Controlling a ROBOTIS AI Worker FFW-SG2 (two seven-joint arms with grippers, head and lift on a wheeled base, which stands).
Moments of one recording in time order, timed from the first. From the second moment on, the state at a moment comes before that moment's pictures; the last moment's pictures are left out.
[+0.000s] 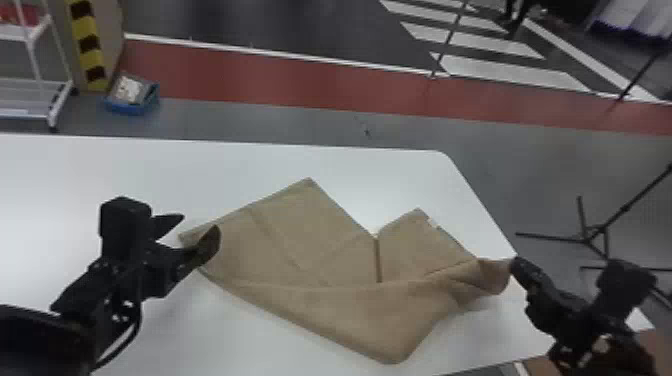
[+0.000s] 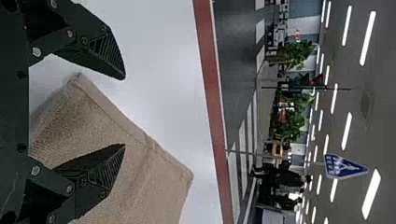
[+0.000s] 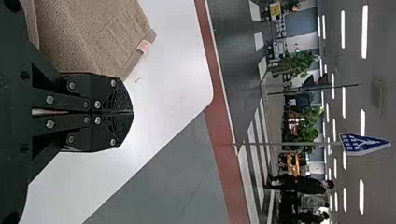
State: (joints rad) left arm -0.05 0.15 -0.33 -1.55 0.14 0.31 -0.15; right arm 0.31 -0.03 -0.70 -1.99 -0.21 0.54 0.30
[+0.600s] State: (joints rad) left arm -0.08 0.15 -0.30 -1.48 0.12 0.32 -0.15; right arm 0.32 -0.03 -0.68 -1.99 -0.21 0.51 0.31
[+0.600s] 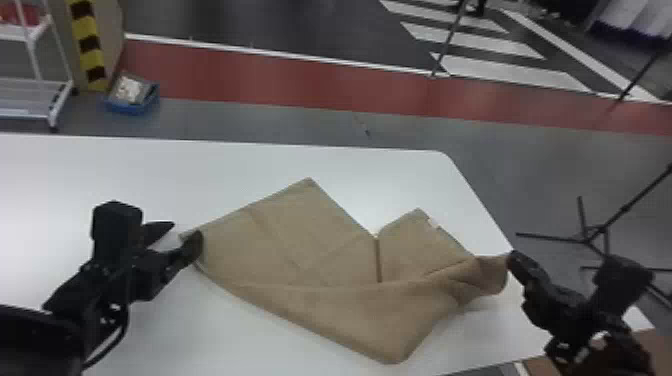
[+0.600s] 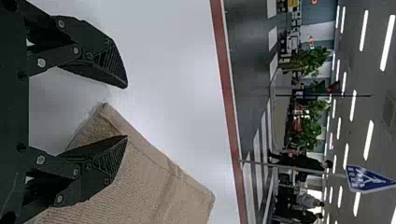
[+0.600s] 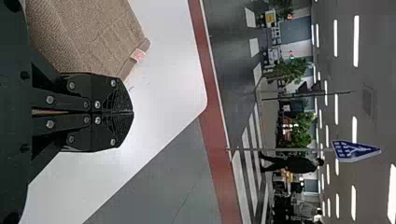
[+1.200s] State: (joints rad) left arm -0.08 0.15 -0.30 -1.47 0.12 0.36 -0.17; right arm 0.31 -0.03 -0.68 -1.99 -0.21 0.49 0.31
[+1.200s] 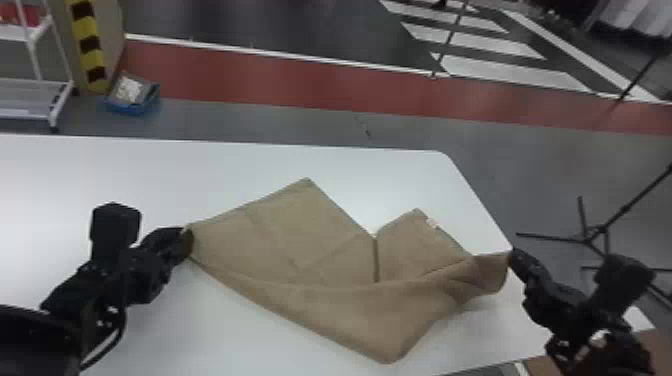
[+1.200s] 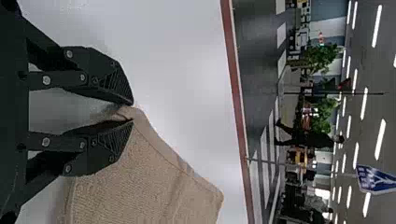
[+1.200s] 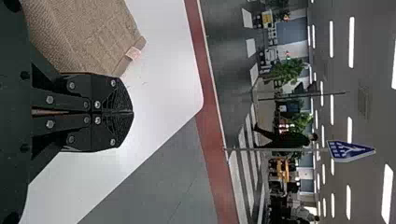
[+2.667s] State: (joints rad) left arm 0.17 0.21 0.12 -2.24 0.34 0.82 -0.16; right arm 0.07 -0.08 -0.50 -2.09 -0.10 0.85 0.33
